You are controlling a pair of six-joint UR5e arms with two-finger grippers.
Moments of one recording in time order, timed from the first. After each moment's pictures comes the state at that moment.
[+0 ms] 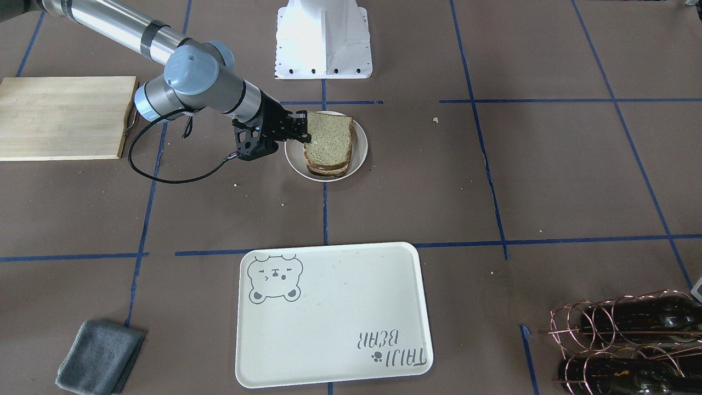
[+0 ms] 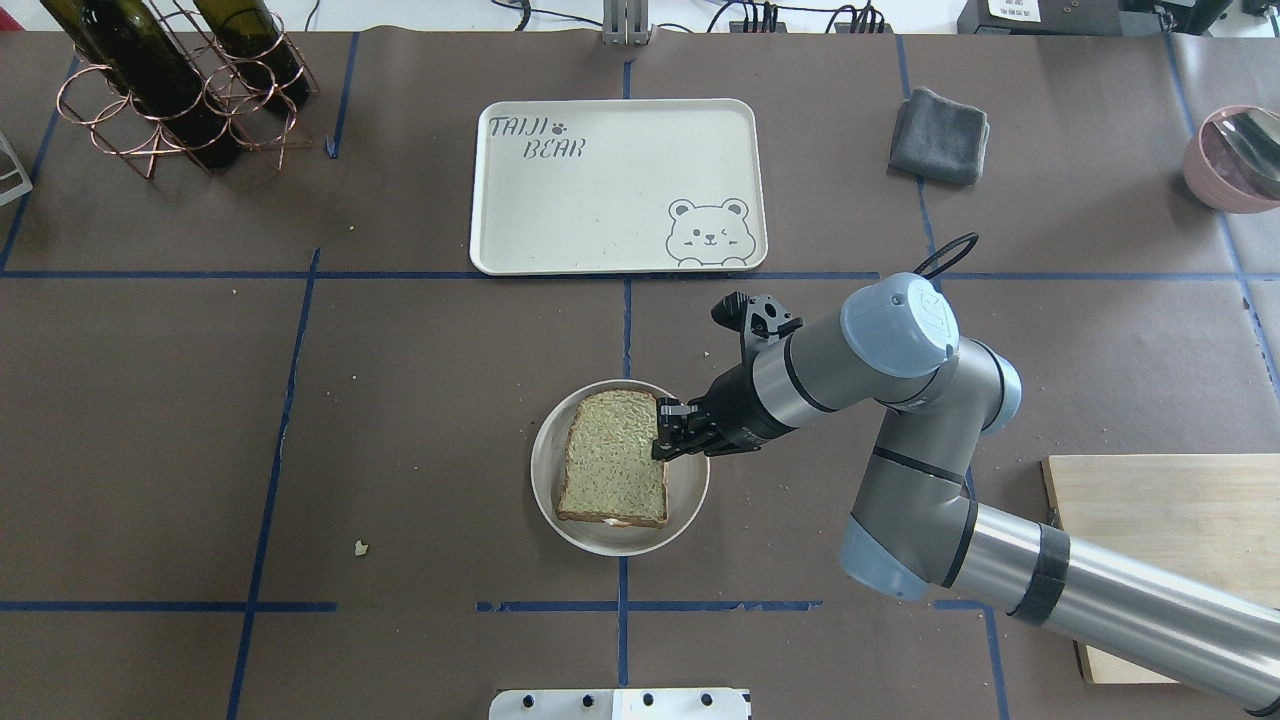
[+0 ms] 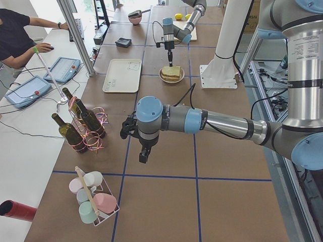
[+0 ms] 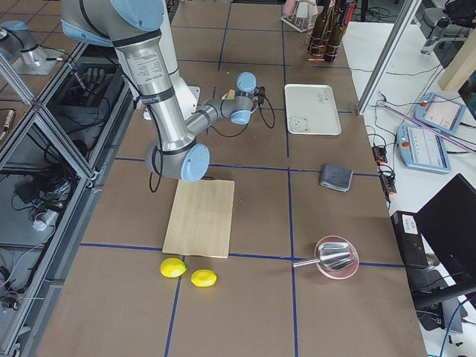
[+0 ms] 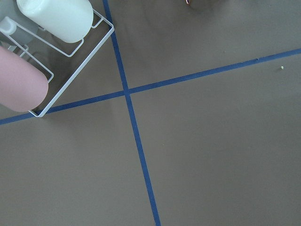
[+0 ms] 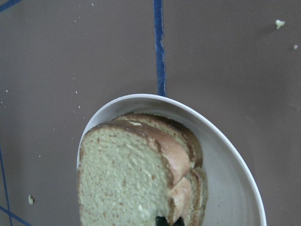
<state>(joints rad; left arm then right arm) -1.60 -1.45 -1.88 -1.49 -2.40 0.18 0.50 -1.08 1.55 -0.71 2.16 1.52</state>
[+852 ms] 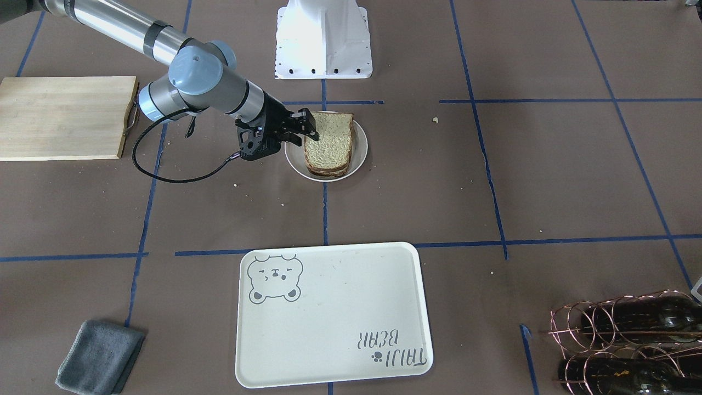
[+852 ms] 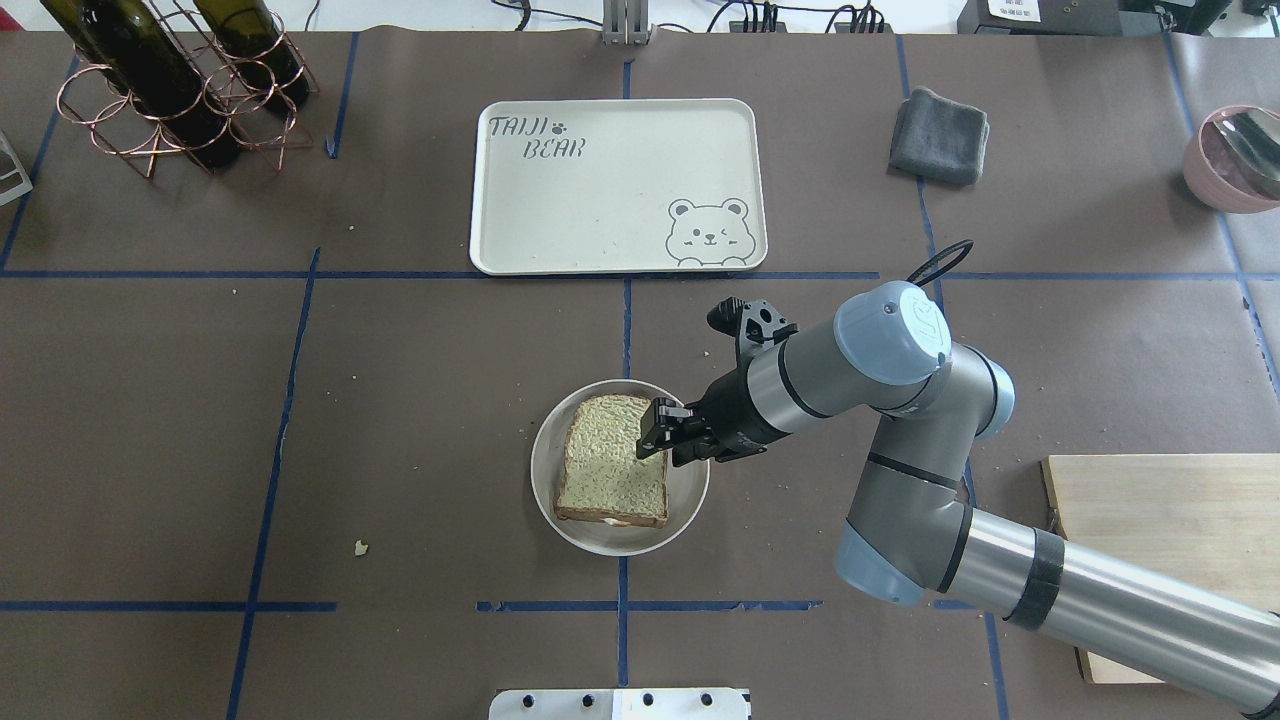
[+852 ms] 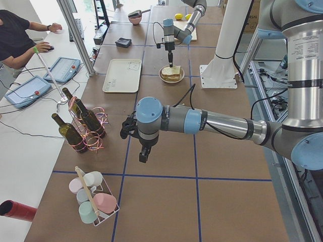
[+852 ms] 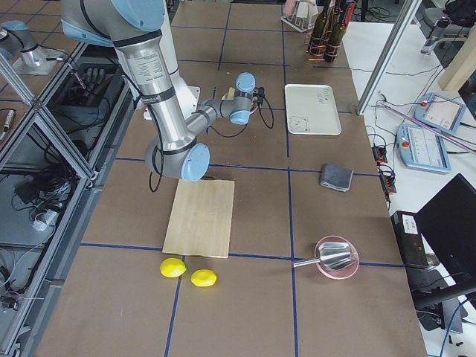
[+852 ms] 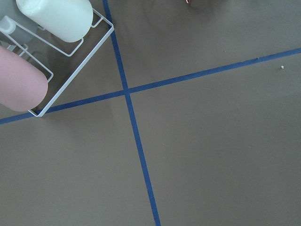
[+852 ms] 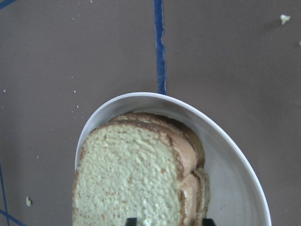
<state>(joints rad) -1.60 -1.45 -1.87 -1.52 -2.47 0.18 0.50 -1.08 1.55 -0.71 2.14 1.53</state>
